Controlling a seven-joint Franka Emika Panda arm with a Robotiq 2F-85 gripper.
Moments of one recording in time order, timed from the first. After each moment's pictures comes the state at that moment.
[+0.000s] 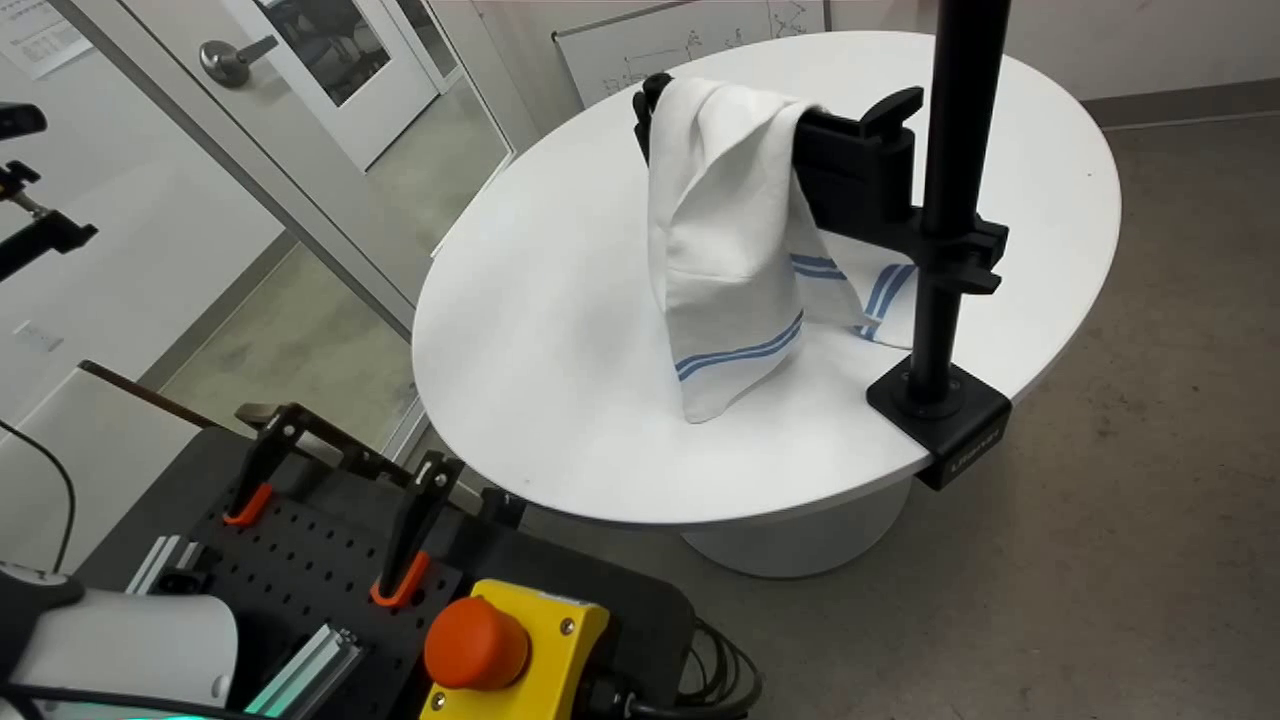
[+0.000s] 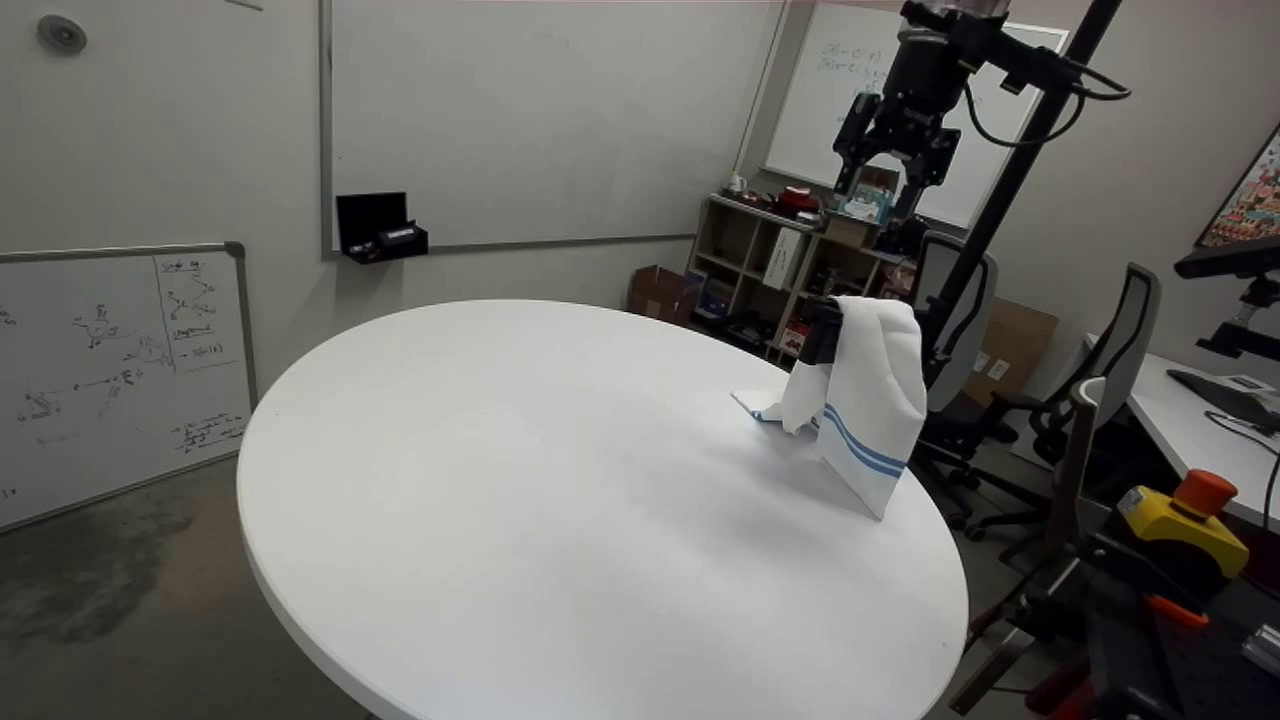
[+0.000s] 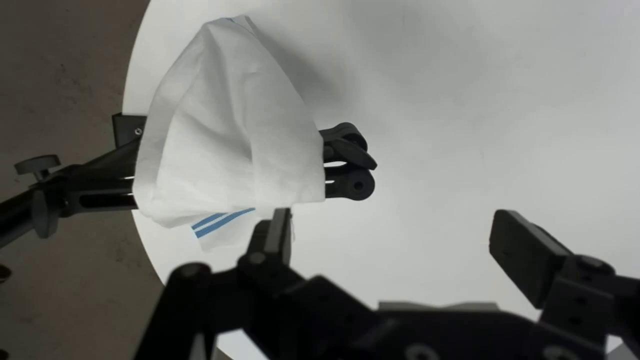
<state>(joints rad) -0.19 0.10 -0.17 -2.10 0.02 2.19 0.21</state>
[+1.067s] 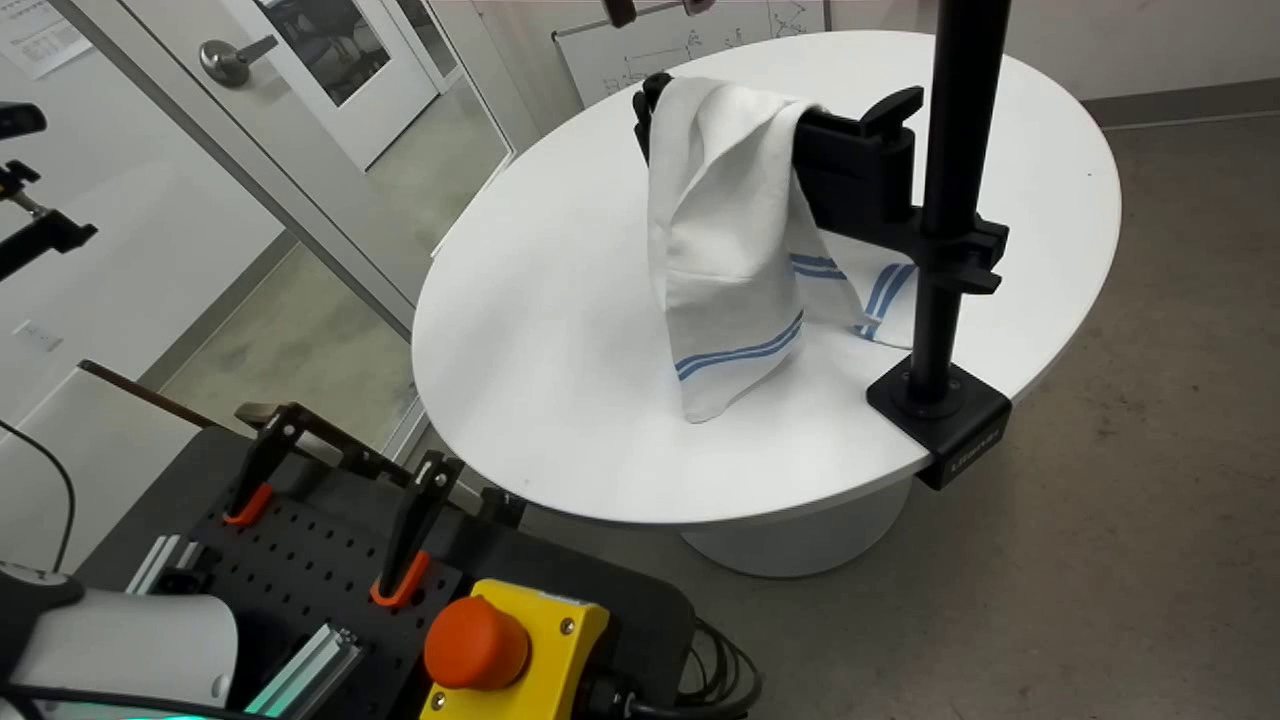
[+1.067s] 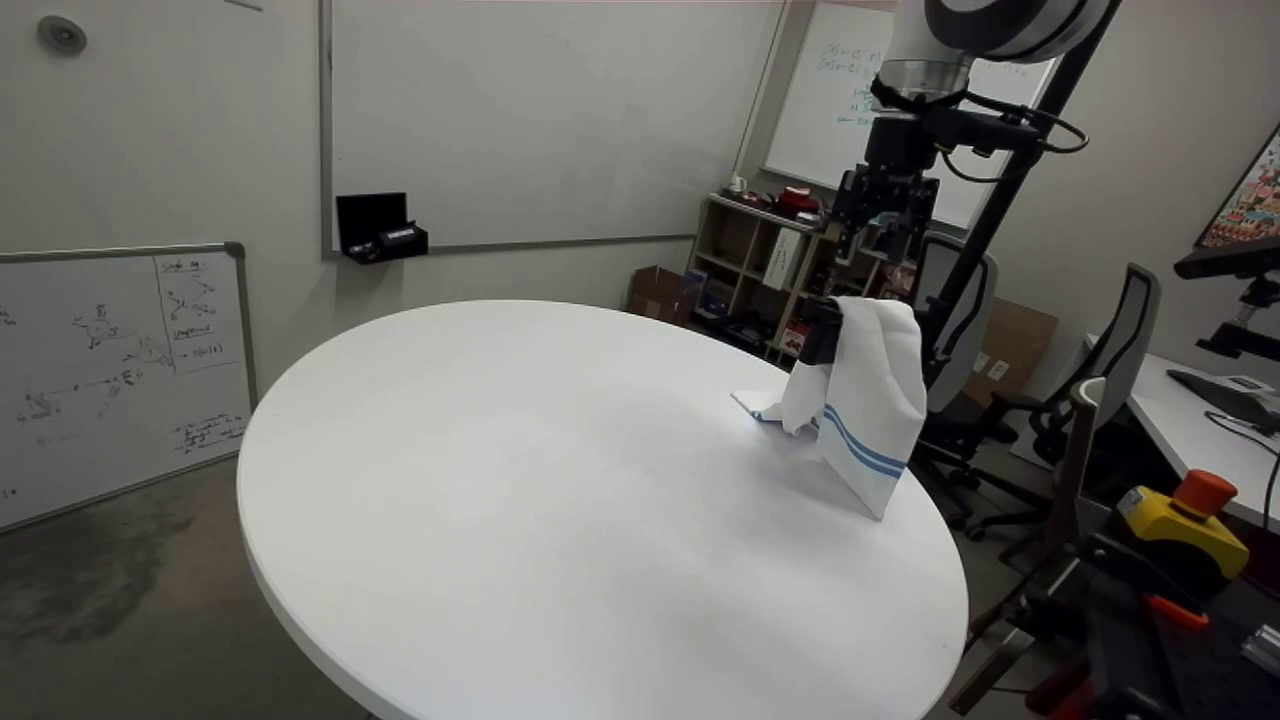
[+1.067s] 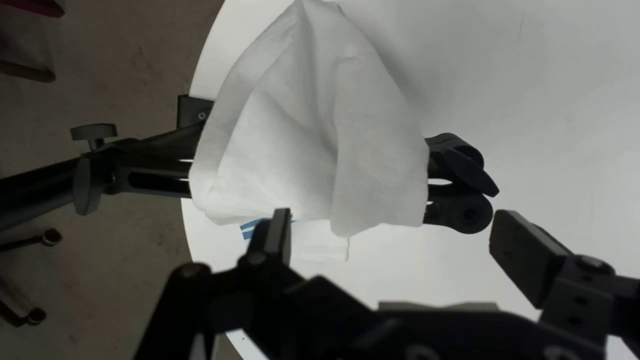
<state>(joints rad) -0.19 0.24 -0.20 -2.07 -0.14 2.25 0.17</state>
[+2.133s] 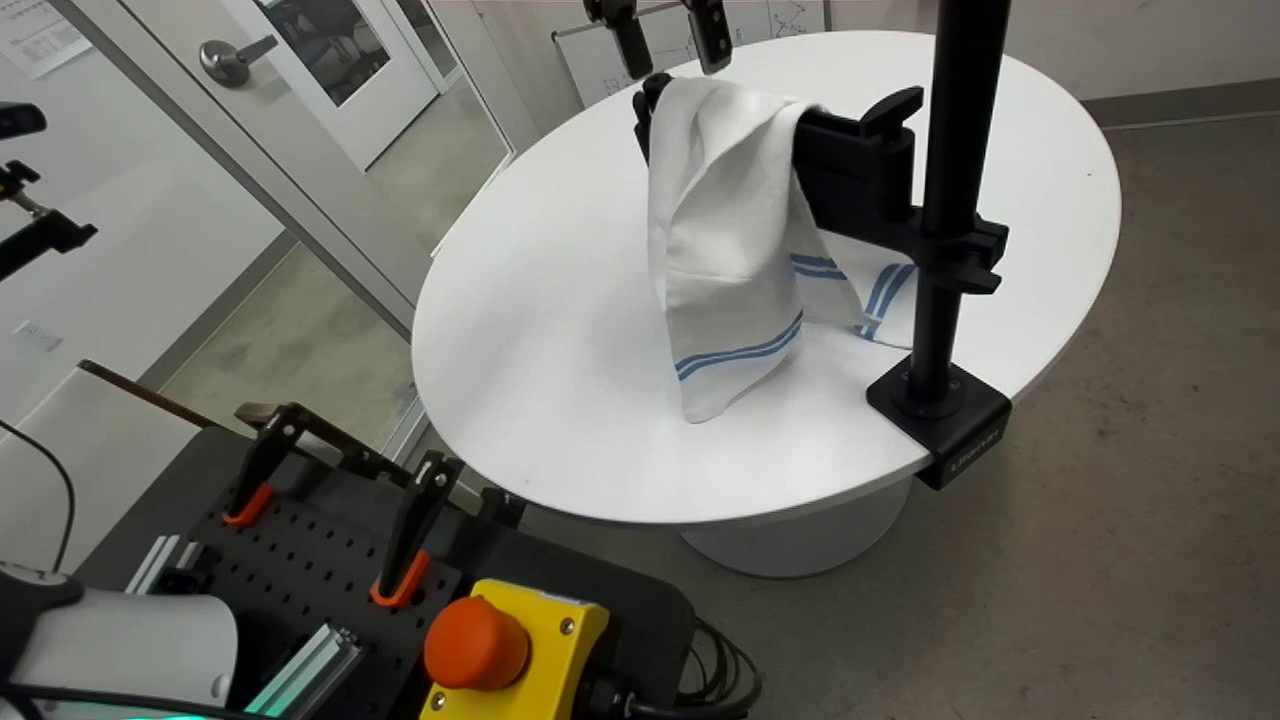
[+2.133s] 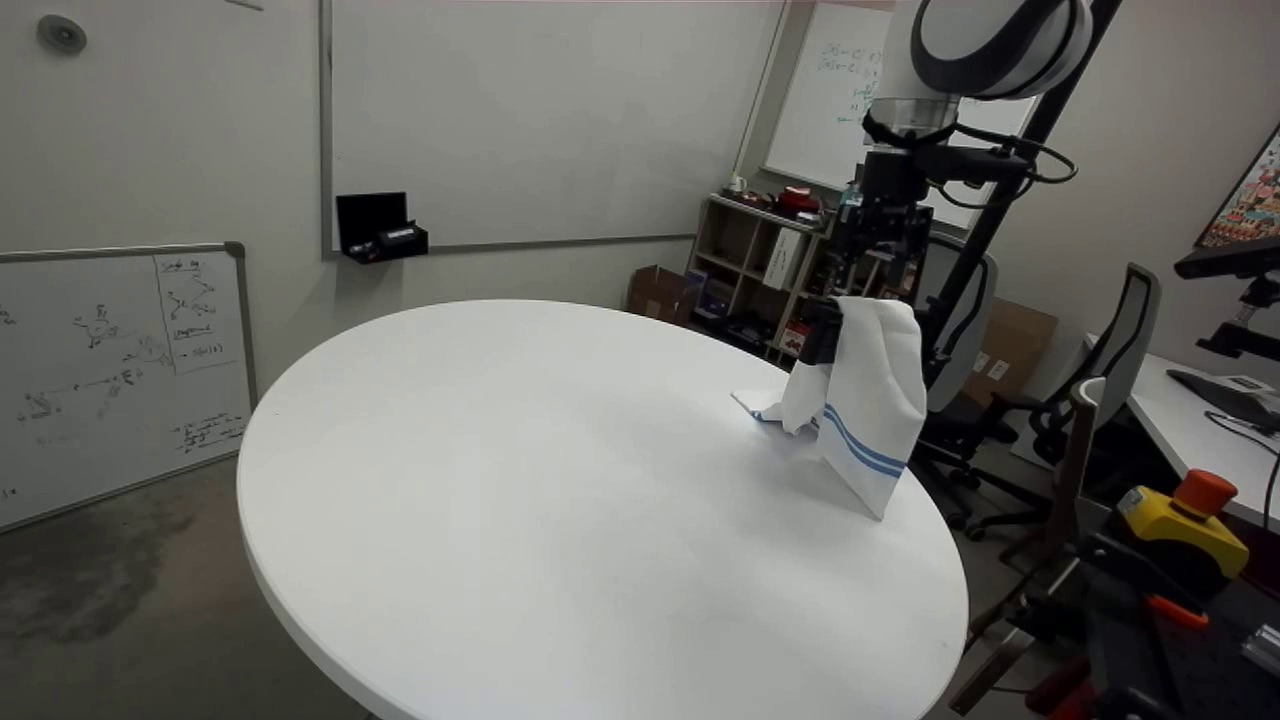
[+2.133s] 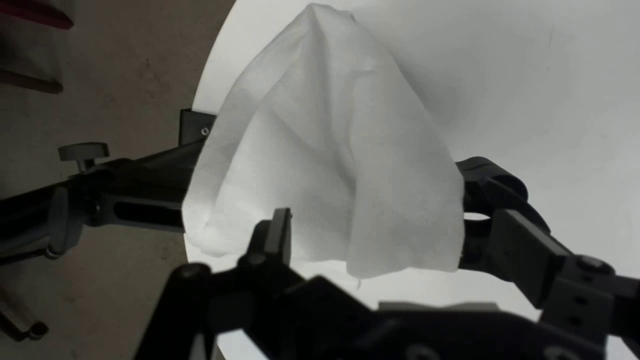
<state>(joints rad) -0.19 0.30 -0.22 -2.08 -0.15 2.28 0.17</state>
